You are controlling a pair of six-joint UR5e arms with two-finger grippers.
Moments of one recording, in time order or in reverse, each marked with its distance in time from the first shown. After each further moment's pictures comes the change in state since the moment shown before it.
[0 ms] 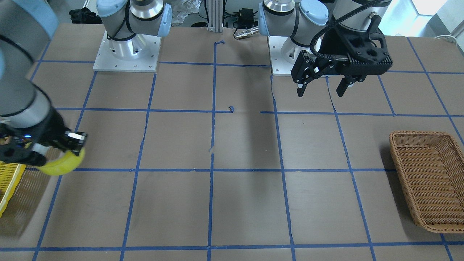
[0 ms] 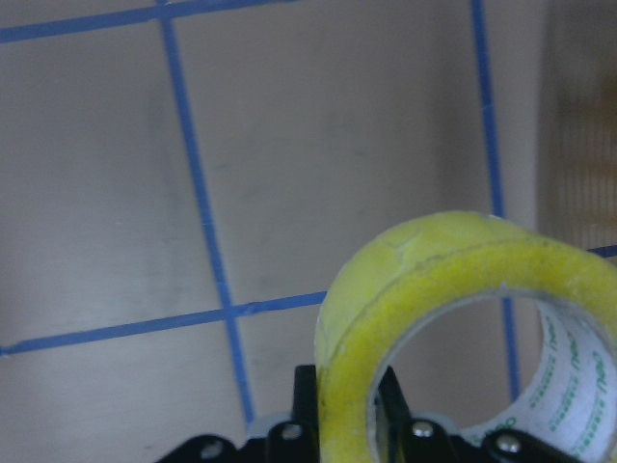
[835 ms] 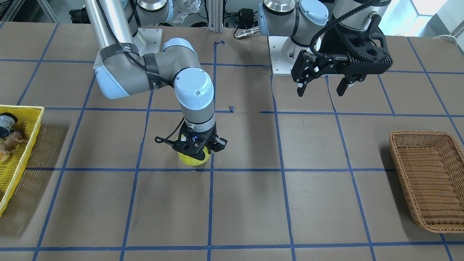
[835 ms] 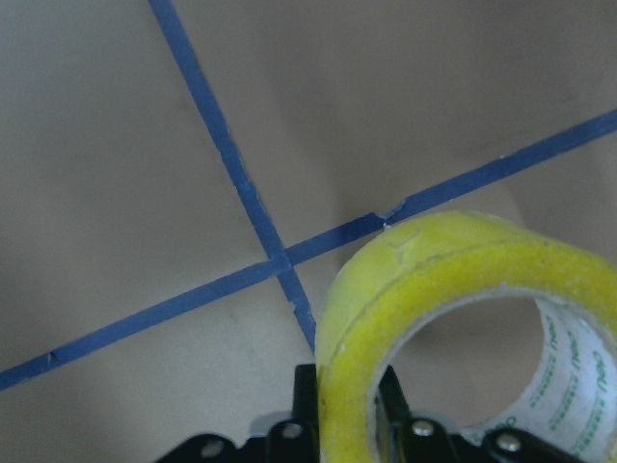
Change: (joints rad) left arm 0.000 0.001 0.000 -0.001 0.001 0.000; right arm 0.430 0.169 0.188 -0.400 0.099 0.669
